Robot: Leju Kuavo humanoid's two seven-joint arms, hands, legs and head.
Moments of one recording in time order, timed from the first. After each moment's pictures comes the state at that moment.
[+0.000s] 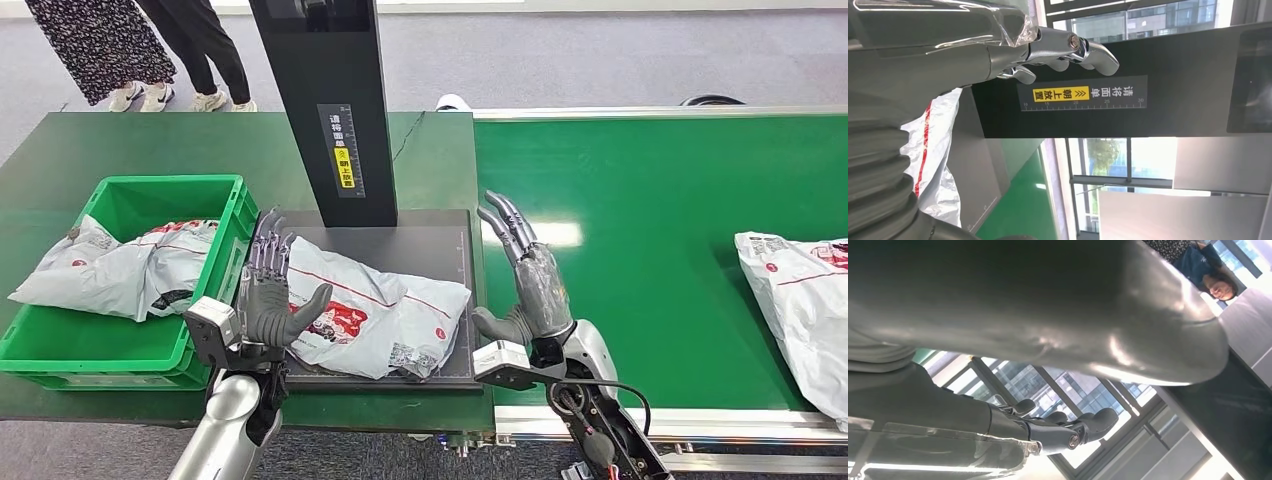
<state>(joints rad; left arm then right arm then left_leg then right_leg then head) -0.26 -0.11 -0.24 -1.26 -0.03 0.03 -0.59 -0.35 -0.08 0.50 -1.27 0.53 -0.37 -0.61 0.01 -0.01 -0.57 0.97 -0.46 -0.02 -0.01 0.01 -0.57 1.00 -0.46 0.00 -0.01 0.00</state>
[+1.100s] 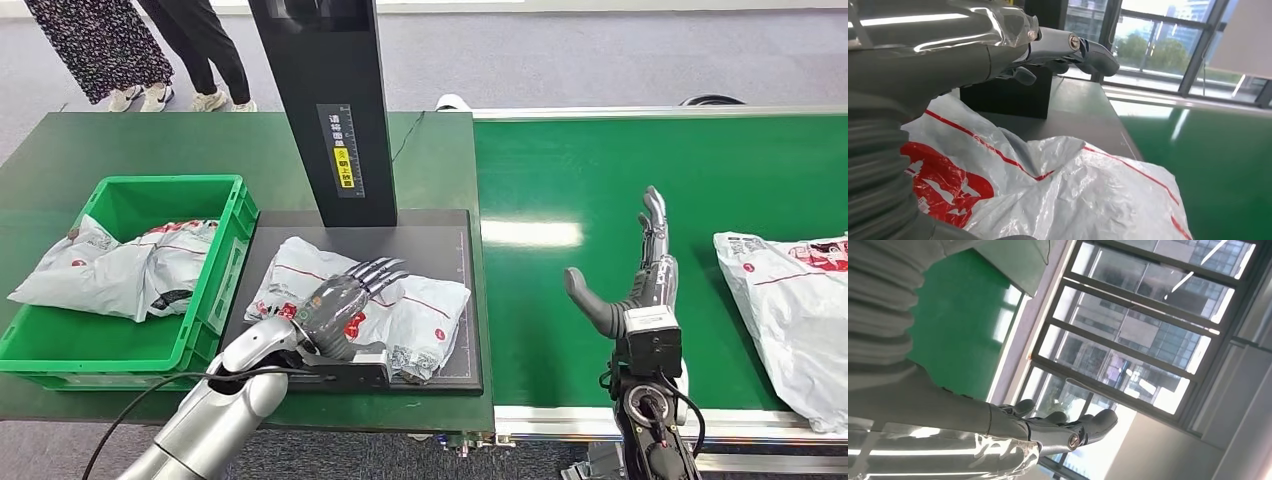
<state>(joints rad) -0.45 0.08 -0.54 -1.17 -0.99 -0.06 -0.32 -0.21 -0.04 0.10 -1.37 0.23 -0.26 -0.61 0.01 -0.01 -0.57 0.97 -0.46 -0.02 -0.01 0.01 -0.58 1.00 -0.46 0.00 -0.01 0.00</state>
